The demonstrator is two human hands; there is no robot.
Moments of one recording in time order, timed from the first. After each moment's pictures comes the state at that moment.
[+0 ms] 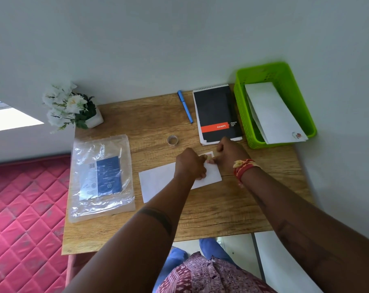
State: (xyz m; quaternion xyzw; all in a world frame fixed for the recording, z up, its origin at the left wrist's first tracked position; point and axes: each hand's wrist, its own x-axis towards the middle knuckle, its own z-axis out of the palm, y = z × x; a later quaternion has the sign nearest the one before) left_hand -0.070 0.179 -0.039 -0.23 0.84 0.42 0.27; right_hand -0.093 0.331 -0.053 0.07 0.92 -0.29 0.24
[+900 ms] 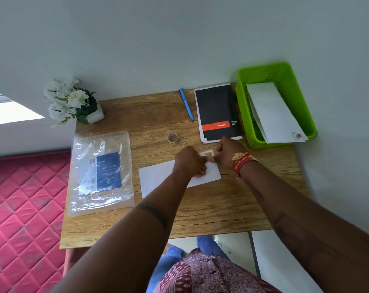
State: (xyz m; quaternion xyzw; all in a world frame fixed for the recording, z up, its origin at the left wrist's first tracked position) left_hand -0.075 0.172 -0.034 -0.21 0.80 0.45 0.32; right_hand -0.098 0.327 -0.038 0.09 0.92 -0.26 0.29
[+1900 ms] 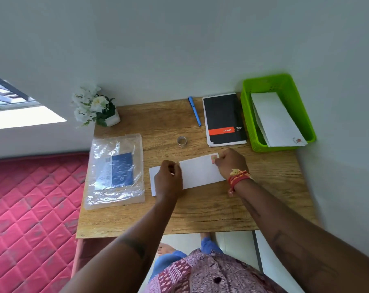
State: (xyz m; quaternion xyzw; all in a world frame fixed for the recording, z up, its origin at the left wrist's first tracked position) left_hand 0.013 0.108 -0.035 -0.27 0.86 0.44 0.00; right_hand -0.054 0.302 -0.023 0.16 0.92 -0.31 0.18
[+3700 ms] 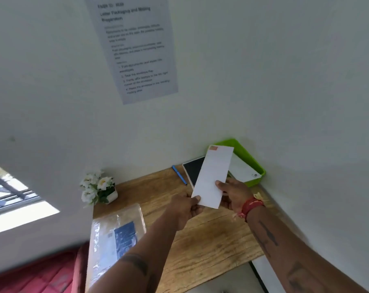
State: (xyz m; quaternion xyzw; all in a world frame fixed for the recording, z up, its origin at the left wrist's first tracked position) left_hand -0.016 0.131 0.108 -0.17 0.63 0.69 0.31; right_hand 0.012 0.314 0.121 0.28 0.58 -0.77 0.04
